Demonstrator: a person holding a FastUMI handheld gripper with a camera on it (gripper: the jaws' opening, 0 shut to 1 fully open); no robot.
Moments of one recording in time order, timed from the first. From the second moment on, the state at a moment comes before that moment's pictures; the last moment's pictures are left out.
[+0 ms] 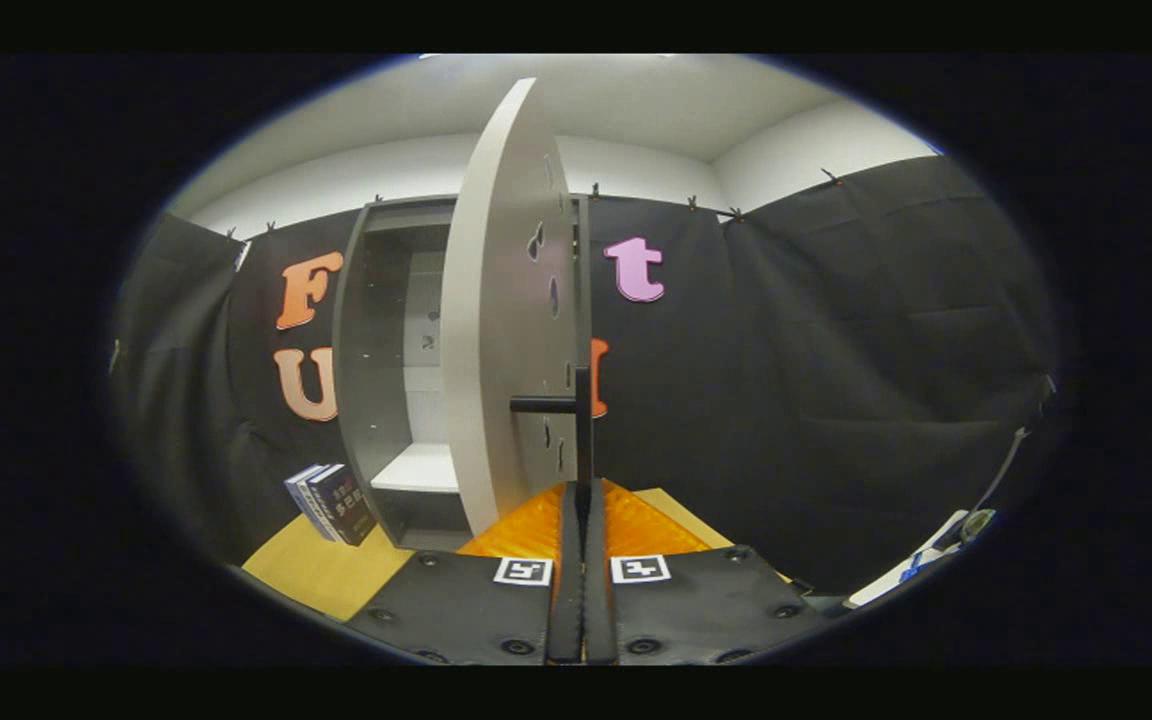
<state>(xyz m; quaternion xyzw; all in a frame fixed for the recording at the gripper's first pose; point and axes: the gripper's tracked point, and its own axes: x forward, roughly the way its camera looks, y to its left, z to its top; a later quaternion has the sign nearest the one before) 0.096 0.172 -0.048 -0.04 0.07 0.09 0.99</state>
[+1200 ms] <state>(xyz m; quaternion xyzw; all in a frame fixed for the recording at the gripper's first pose) 0.111 0.246 -0.129 -0.02 0.07 0.06 1.00</state>
